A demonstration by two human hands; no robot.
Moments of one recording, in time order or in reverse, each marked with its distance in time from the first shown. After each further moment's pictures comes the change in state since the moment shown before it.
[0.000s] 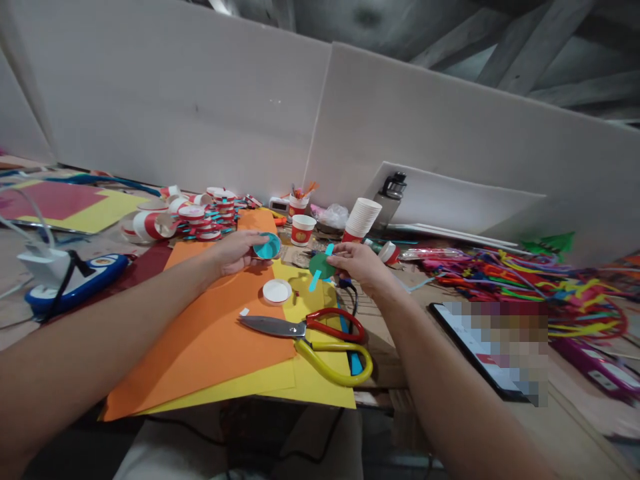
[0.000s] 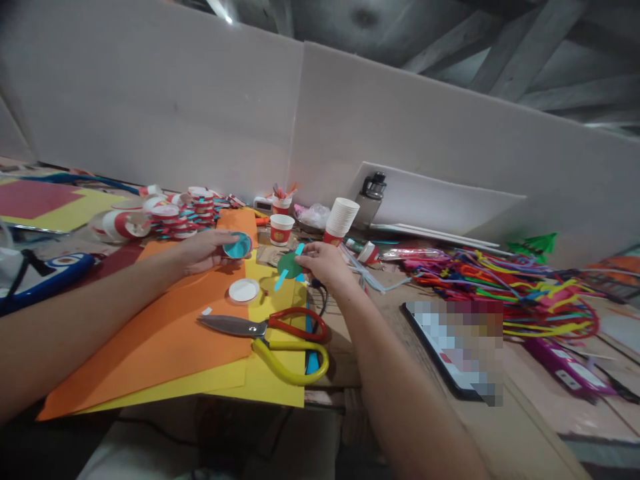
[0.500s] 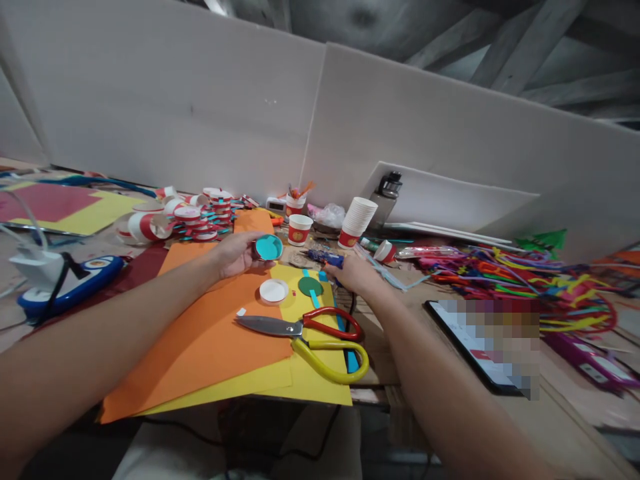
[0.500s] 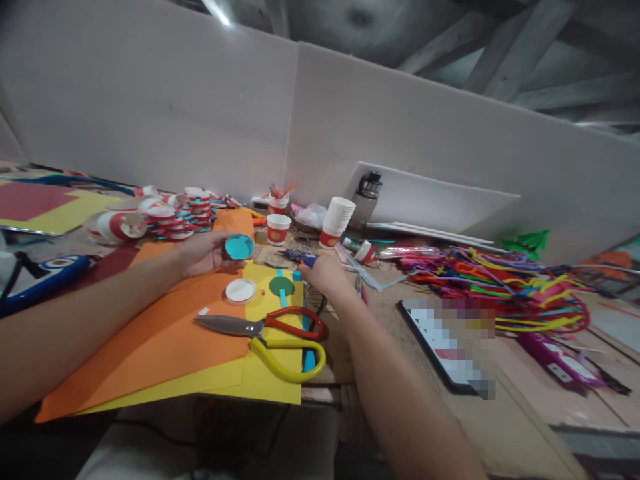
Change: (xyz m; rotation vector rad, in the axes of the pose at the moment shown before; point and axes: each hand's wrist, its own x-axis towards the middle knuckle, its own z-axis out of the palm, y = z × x) left_hand -0.002 0.001 0.013 -0.122 0.050 -0.073; right_hand 0.009 0.015 -0.006 -0.922 0.135 -0.019
